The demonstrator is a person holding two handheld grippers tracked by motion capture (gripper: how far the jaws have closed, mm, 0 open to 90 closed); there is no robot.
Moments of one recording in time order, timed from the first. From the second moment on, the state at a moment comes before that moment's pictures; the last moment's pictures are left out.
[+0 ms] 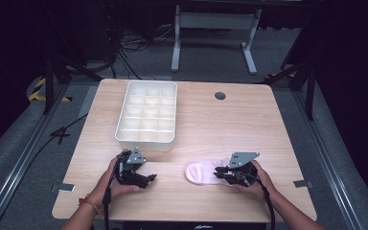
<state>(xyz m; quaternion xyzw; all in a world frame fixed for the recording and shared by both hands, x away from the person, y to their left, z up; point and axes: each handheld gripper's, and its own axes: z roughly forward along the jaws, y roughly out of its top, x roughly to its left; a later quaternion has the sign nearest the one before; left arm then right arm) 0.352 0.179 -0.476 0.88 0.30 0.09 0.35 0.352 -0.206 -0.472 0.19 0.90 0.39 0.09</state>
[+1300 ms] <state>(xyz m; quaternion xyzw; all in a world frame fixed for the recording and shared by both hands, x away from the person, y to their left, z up) 0.379 0.068 -0.470 0.89 0.27 0.02 0.36 0.351 -0.201 -0.476 0.17 0.90 0.39 0.09</state>
